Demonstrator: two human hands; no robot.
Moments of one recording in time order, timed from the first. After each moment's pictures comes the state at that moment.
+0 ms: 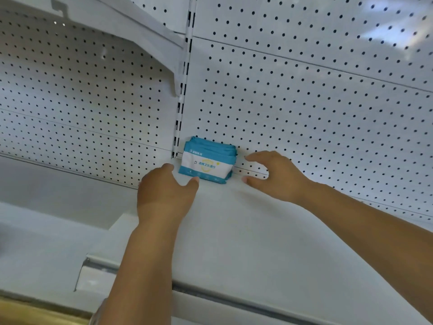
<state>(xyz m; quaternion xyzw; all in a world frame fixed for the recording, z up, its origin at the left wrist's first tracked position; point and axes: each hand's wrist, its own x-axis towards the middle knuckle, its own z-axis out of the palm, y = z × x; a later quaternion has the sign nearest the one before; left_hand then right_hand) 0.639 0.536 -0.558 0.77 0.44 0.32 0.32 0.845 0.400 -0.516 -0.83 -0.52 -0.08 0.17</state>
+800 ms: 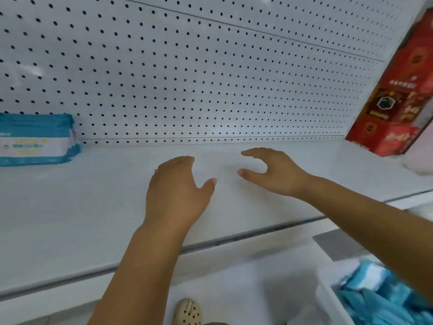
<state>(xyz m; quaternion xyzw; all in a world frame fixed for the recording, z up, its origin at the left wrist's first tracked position) 0.749 0.290 -0.561 0.92 0.13 0.23 0.29 0.885 0.094 -0.539 -0.94 -0.29 -0.06 0.19</state>
